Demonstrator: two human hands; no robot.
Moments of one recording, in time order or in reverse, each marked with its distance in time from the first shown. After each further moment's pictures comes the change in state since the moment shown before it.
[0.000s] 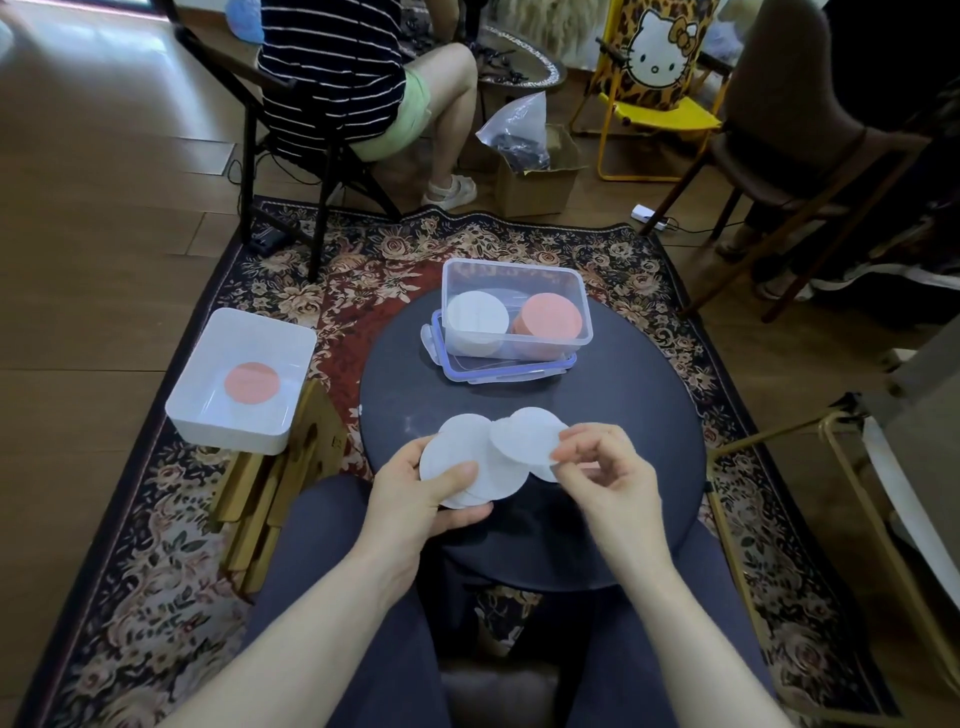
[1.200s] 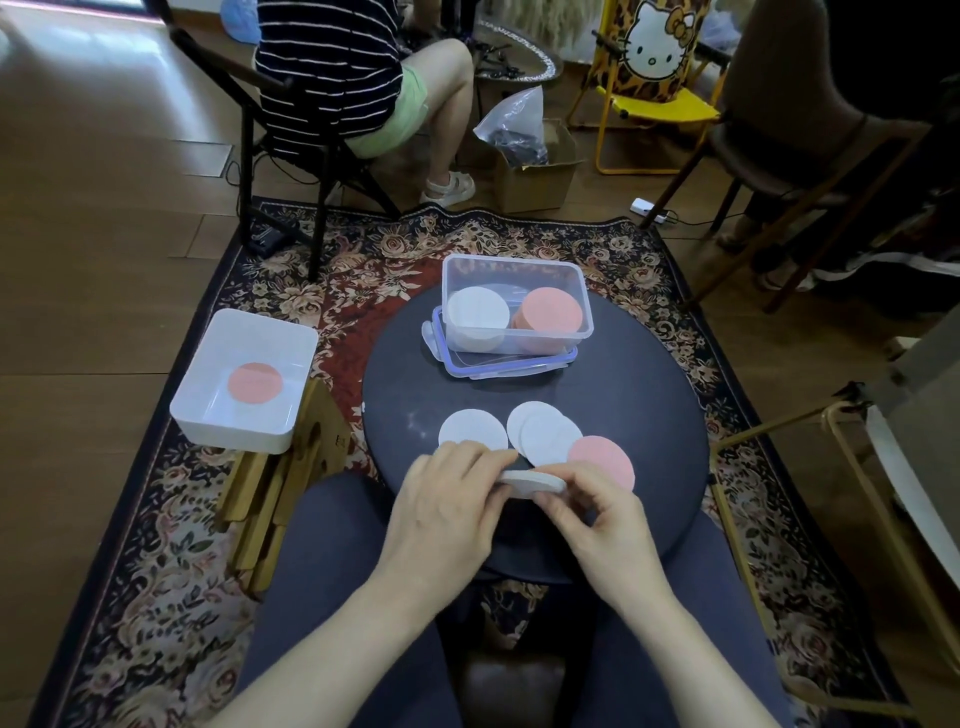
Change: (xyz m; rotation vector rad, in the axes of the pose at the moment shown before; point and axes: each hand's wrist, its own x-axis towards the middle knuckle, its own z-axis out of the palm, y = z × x) left_hand -0.002 -0.022 -0.001 1.386 -0.016 1.059; right_hand -0.024 0.022 -0.003 -0.243 -0.186 -0.095
